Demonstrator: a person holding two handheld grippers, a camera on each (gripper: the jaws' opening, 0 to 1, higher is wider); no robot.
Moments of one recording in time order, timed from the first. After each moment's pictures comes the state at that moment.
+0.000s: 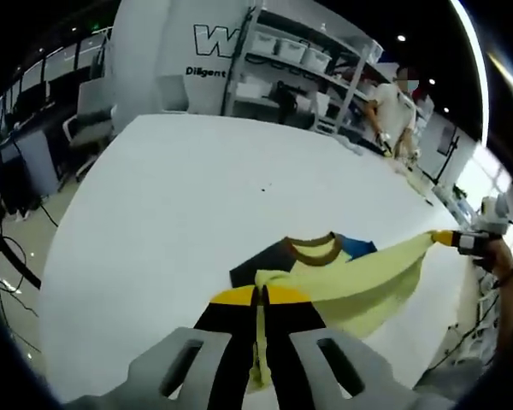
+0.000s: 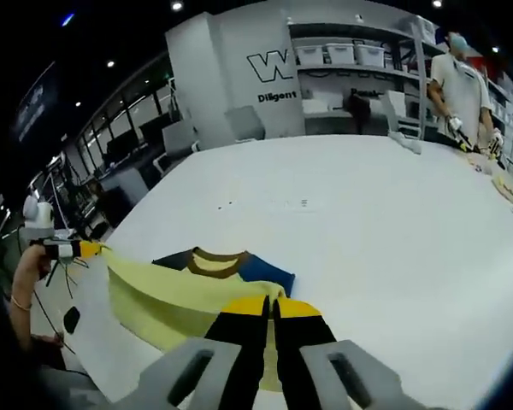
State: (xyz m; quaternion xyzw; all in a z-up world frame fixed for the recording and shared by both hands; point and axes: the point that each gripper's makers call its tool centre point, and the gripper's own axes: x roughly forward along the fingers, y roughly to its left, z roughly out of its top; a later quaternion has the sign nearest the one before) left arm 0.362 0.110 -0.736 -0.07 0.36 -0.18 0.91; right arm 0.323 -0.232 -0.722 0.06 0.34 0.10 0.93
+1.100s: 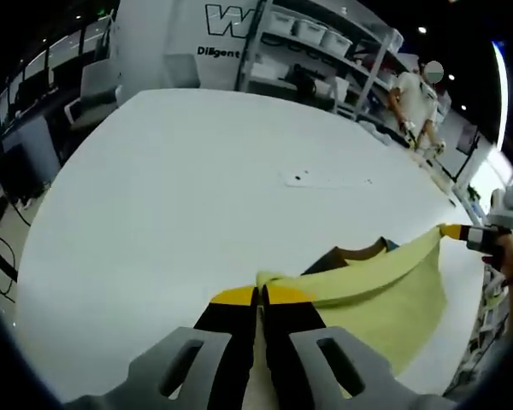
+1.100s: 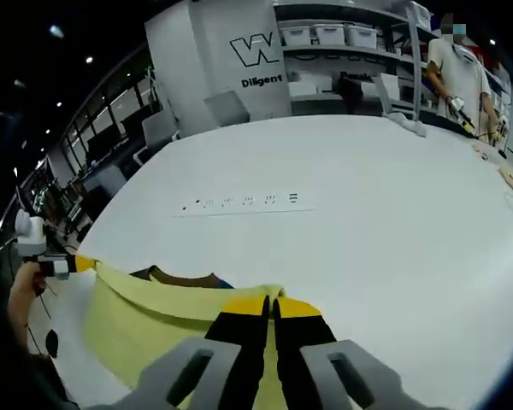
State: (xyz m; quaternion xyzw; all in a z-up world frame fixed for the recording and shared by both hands) left arm 0.452 0.116 -0.825 -0.07 0.41 -0.14 0.90; right arm 0.423 -0.239 -0.794 0.07 0.38 0.07 0.92
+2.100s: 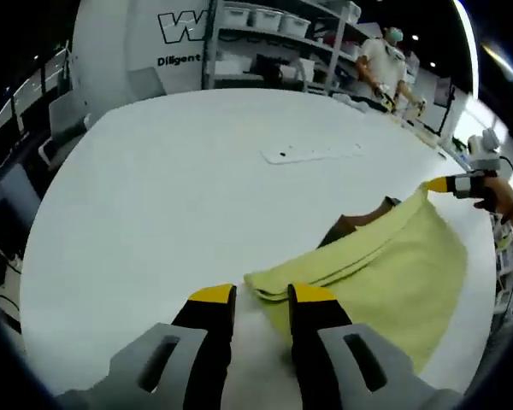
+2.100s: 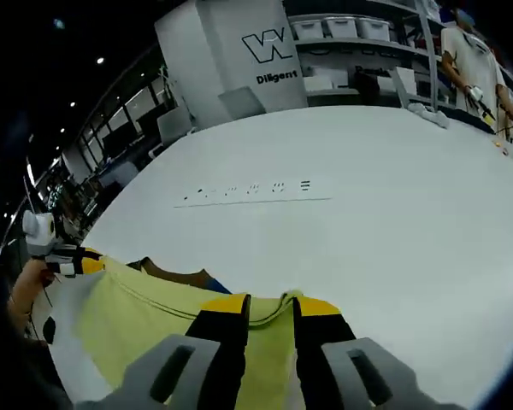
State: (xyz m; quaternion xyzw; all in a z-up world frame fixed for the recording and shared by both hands) left arm 0.452 0.108 -0.843 0.05 0.38 -0.23 0.90; right arm 0.436 -0.228 -0.819 0.05 0.36 0.14 0.92
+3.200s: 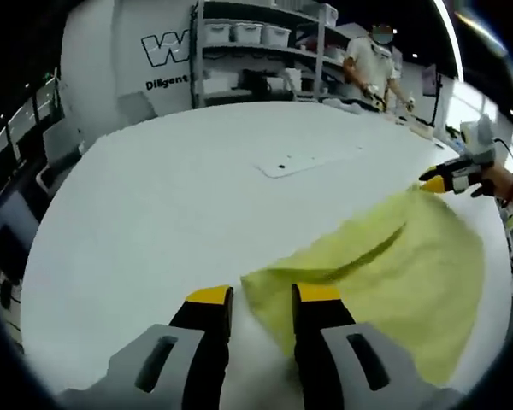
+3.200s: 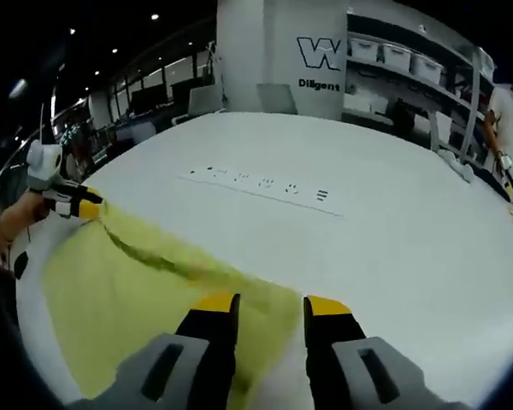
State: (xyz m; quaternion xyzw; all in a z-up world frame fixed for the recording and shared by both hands) left arm 0.482 0.103 -0.855 0.05 0.35 -0.22 0.91; right arm 0.474 -0.240 -0.855 -0.04 0.36 0.17 0.92
